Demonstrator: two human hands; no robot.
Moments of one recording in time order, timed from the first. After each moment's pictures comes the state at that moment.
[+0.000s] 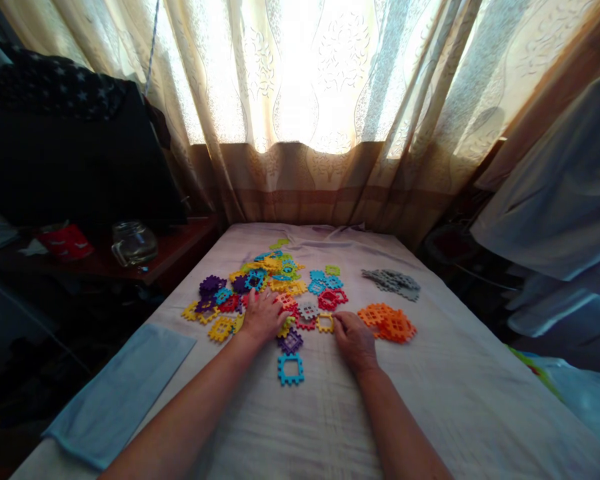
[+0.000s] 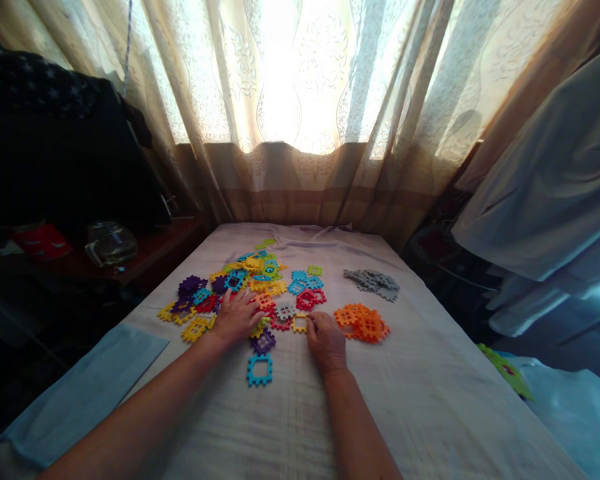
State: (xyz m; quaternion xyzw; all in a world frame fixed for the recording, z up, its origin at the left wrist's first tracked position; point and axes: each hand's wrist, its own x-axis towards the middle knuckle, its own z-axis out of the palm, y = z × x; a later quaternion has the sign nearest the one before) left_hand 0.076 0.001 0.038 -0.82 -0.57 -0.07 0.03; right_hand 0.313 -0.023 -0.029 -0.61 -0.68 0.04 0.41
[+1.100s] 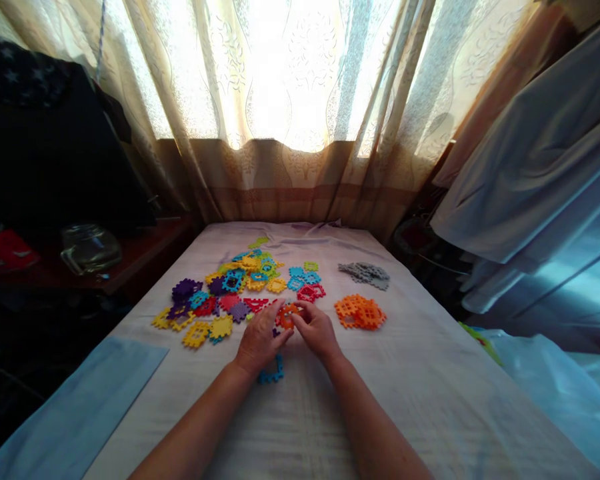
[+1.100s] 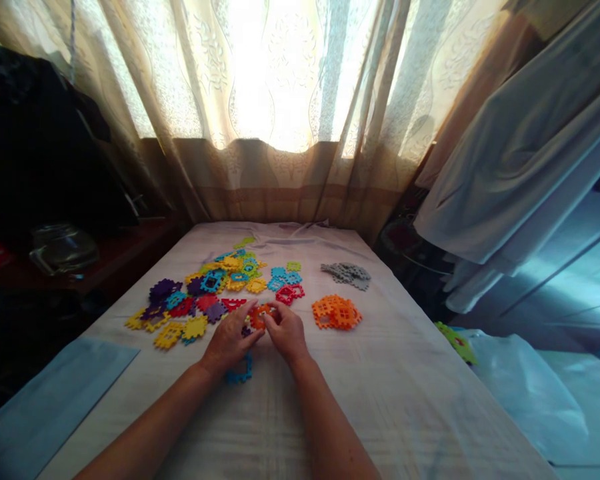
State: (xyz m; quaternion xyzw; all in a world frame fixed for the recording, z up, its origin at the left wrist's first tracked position) left_hand 0.107 -0.027 0.000 -0.82 -0.44 -0.34 -0.07; right_hand 0.272 -0.028 0.004 -0.56 -0.61 0.27 0.48
